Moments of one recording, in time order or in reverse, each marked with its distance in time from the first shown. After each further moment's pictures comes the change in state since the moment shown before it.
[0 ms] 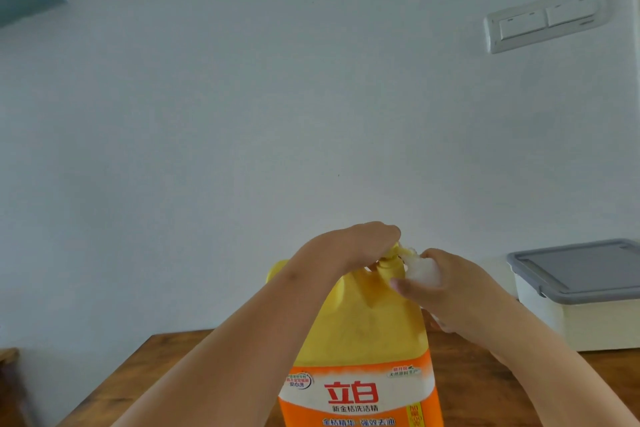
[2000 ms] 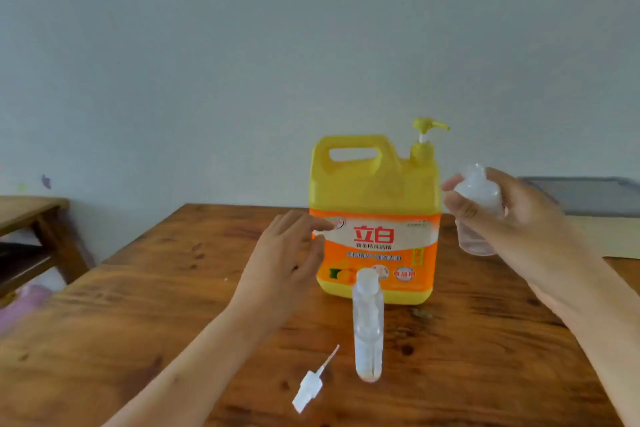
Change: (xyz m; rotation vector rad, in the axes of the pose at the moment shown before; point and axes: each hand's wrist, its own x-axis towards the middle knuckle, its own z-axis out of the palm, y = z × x) left_hand -0.225 -0.076 0.132 -0.271 0.761 0.015; right_hand -0.112 -0.005 -0.012 0.613 -0.082 -0.202
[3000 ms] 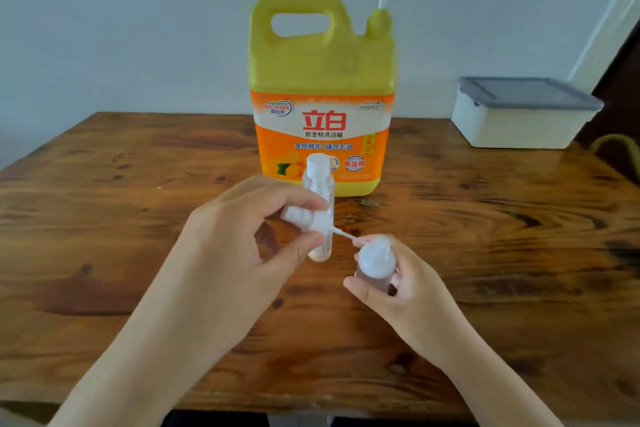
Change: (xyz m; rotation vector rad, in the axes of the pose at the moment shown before) left_hand -0.090 0.079 -0.028 -0.155 -0.218 -0.149; right_hand -0.149 0.097 0.079 -0.320 -0.064 0.273
